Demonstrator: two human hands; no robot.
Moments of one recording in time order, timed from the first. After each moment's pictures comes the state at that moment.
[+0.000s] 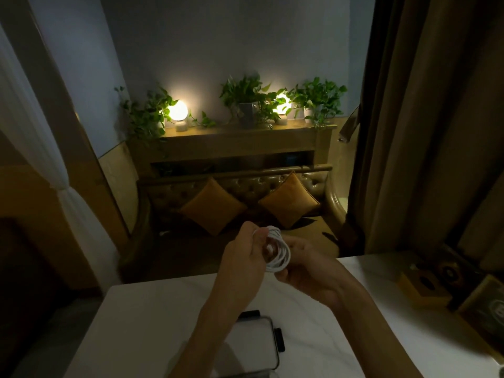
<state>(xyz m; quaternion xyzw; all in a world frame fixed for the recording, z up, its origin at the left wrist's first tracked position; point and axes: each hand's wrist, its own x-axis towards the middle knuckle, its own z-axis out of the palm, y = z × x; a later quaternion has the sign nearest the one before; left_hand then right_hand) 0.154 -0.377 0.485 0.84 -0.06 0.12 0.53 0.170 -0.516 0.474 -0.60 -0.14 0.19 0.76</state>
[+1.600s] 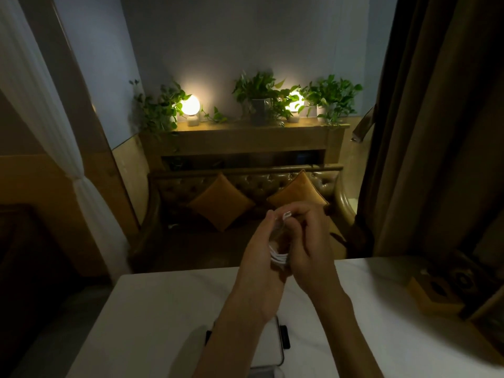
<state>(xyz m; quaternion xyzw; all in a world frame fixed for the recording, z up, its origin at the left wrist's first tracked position) 0.152 -0.389 0.488 0.46 0.03 -0.11 0.88 0.172 -0.475 0.474 -0.75 -0.21 -0.34 0.52</state>
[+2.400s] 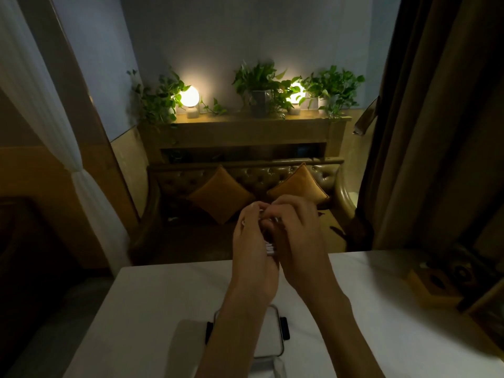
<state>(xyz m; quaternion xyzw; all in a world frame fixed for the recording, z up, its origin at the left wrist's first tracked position) 0.167 -0.385 0.480 0.45 0.11 0.03 0.89 0.171 -0.457 0.470 -0.82 -0.21 -0.30 0.44</state>
